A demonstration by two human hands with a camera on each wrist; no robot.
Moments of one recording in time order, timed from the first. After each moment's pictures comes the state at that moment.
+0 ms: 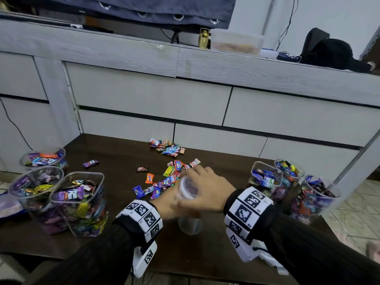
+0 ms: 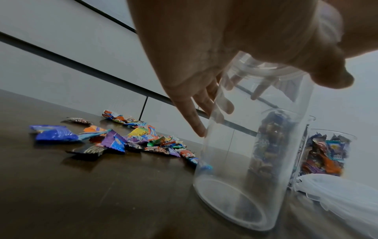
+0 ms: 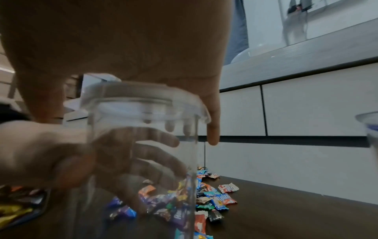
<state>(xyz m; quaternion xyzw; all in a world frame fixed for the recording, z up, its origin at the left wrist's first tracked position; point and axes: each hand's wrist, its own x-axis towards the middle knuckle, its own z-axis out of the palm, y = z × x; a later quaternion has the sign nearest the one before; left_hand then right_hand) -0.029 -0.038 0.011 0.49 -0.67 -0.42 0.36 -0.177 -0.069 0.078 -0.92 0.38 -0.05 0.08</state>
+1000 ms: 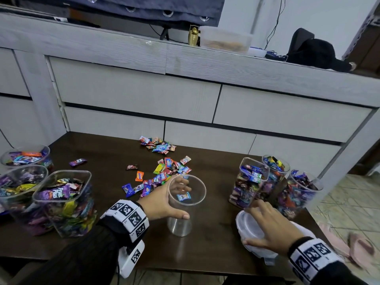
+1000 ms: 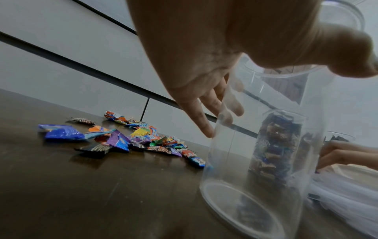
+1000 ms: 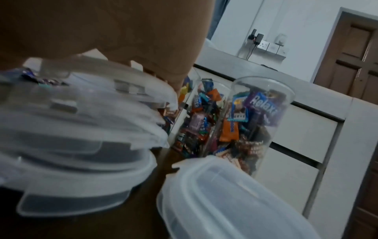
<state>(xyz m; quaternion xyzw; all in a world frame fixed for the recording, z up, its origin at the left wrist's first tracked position) -0.019 -0.029 0.001 0.48 -0.64 -0.50 0.35 -0.365 -0.051 0.018 -0.88 0.47 0.10 -0.03</state>
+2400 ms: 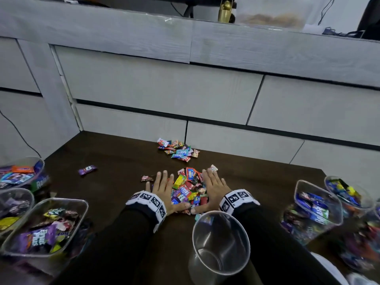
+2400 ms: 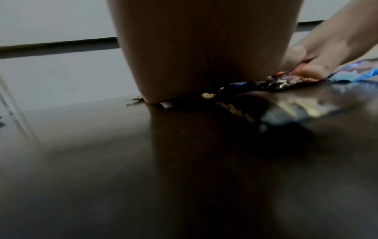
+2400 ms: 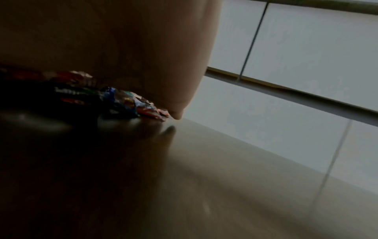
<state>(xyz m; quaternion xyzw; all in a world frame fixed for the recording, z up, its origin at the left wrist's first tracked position) 0.050 -0.149 -0.072 0.77 -0.62 -0.18 -0.04 -0.132 -0.219 -0.033 -0.87 0.46 0.12 0.15</state>
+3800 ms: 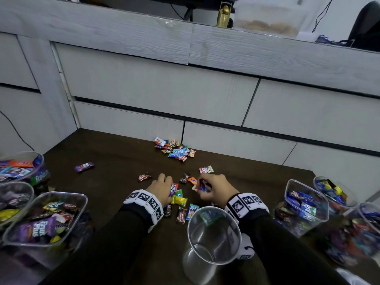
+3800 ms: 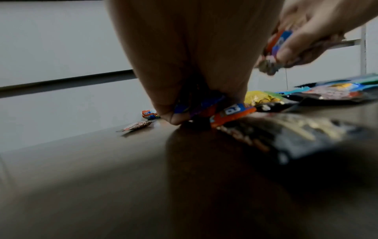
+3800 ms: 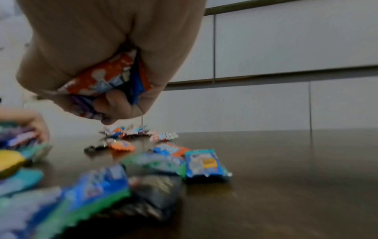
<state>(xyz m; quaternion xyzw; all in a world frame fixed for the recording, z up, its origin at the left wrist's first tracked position) 0.040 -0.143 -0.036 0.75 -0.64 -0.18 0.02 -0.152 -0.209 -0.005 -0.88 0.40 -0.07 0.25</state>
